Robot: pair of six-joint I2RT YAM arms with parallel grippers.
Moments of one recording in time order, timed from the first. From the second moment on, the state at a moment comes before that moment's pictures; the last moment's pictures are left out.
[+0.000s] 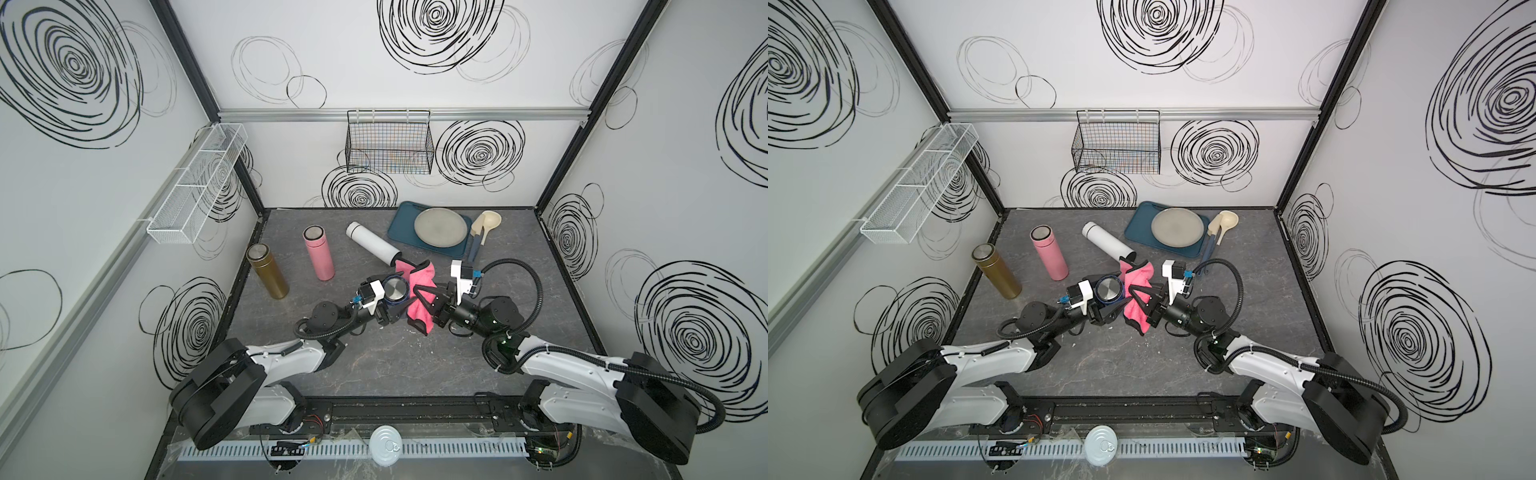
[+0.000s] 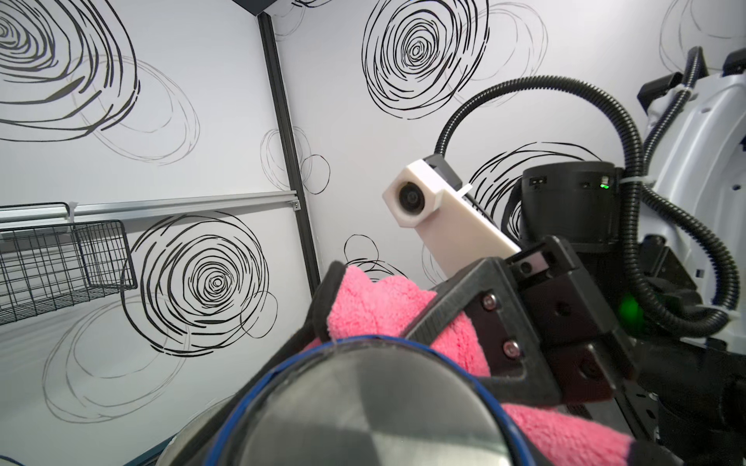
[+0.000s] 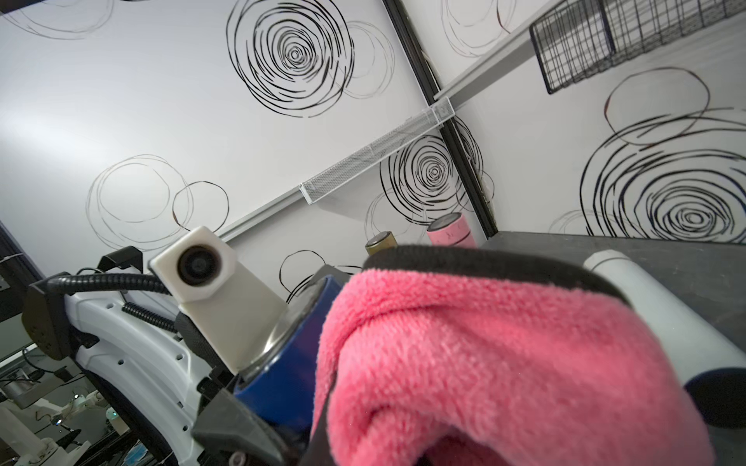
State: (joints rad) left arm -0.67 1.31 0.37 1.31 0.45 0.05; right arm 0.84 1.19 0.38 1.03 -0.30 0.57
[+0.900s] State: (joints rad) left arm -0.63 1.31 0.42 1.13 0.79 0.15; right arm 0.81 1.27 0.31 1.07 -0.32 0.59
